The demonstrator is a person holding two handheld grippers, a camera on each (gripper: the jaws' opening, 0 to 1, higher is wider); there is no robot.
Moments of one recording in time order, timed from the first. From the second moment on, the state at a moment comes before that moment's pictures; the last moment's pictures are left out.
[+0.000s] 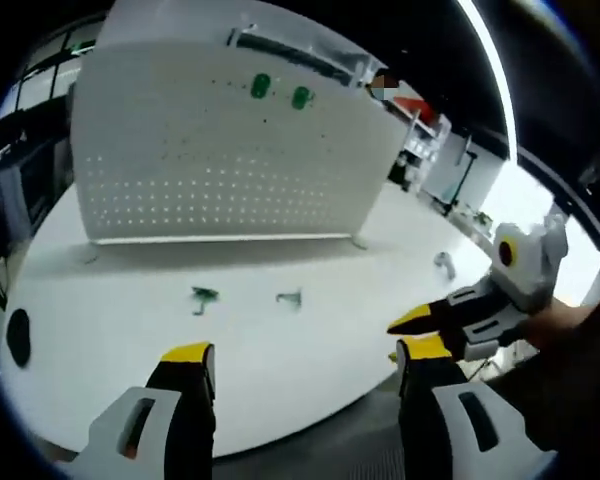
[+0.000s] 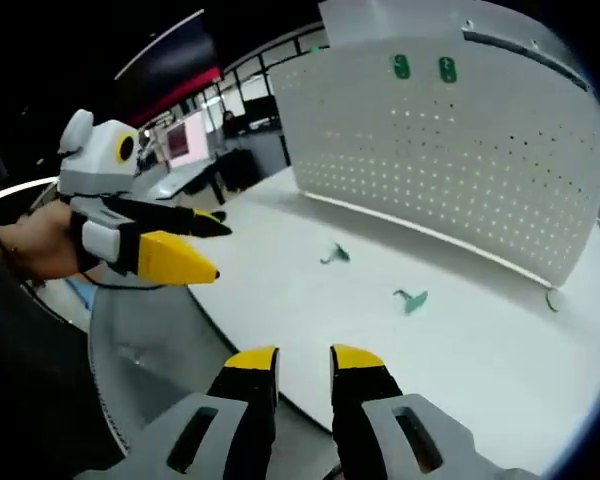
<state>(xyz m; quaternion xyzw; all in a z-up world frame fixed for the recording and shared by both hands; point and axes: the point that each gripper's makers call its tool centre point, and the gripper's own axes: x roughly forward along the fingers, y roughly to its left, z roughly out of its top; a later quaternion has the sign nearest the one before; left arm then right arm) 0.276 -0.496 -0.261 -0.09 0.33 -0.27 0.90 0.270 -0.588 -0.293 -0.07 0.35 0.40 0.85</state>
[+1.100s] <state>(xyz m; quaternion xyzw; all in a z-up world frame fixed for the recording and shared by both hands) 0.299 -0.446 -0.258 -0.13 0.33 -0.21 0.91 0.410 -0.501 -0.375 -0.21 0.33 0.48 0.79</state>
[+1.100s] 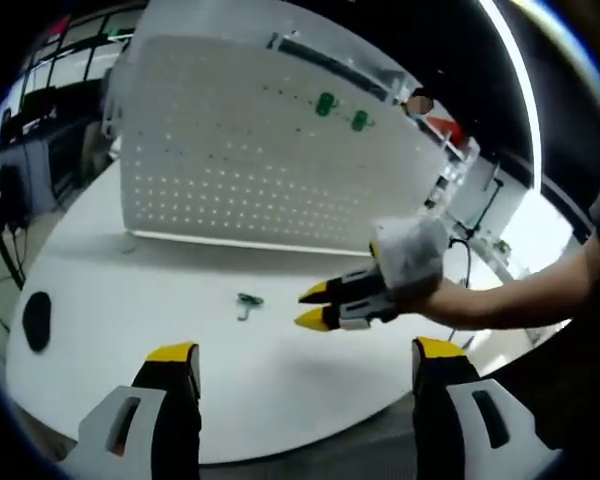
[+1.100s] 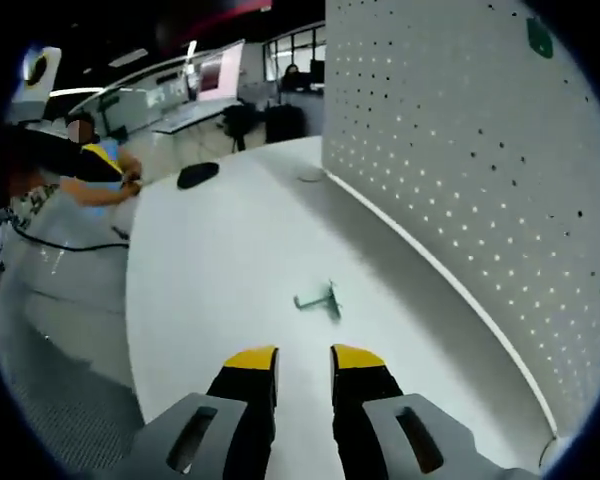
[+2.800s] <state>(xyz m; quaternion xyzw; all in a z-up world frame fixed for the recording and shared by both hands) 0.303 -0.432 -0.266 -0.18 0.33 -0.18 0.91 0.455 -0.463 -0.421 -0.25 0.37 0.50 0.74</state>
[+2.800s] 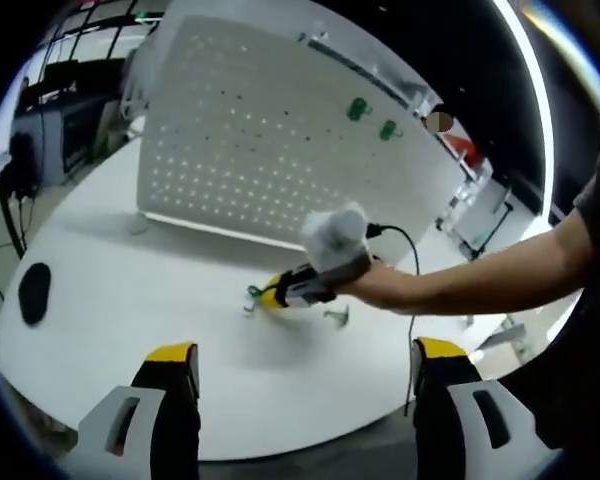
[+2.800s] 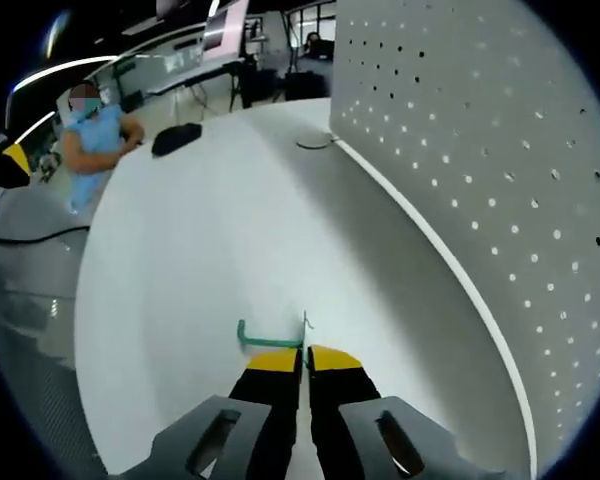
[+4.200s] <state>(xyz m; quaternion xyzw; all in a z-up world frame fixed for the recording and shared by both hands) 0.348 -0.473 -0.191 -0.27 0.25 -0.23 0.90 0.393 -0.537 -0.223 -0.06 0.23 0.41 0.88</state>
